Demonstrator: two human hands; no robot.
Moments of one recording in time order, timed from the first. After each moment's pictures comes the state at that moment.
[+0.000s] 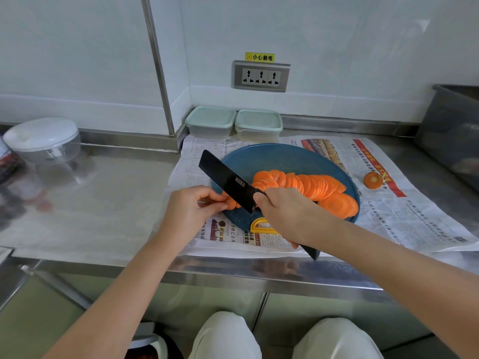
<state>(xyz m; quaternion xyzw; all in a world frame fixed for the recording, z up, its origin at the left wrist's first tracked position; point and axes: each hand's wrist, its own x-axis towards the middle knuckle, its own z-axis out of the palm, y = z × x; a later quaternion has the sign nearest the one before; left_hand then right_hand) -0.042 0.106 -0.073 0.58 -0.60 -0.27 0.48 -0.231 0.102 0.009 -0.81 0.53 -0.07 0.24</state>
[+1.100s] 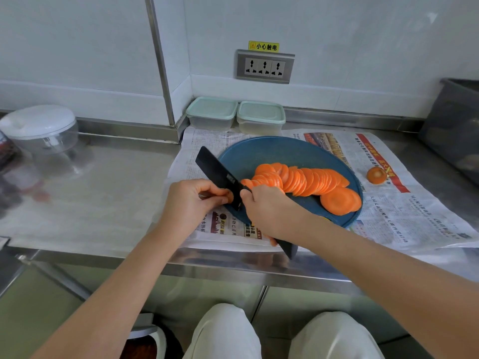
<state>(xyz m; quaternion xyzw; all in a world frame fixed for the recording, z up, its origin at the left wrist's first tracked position) -0.045 0.110 -0.068 0.57 -0.60 -0.26 0.50 -0.205 0.091 -0.012 -0.83 0.52 -0.03 0.20</state>
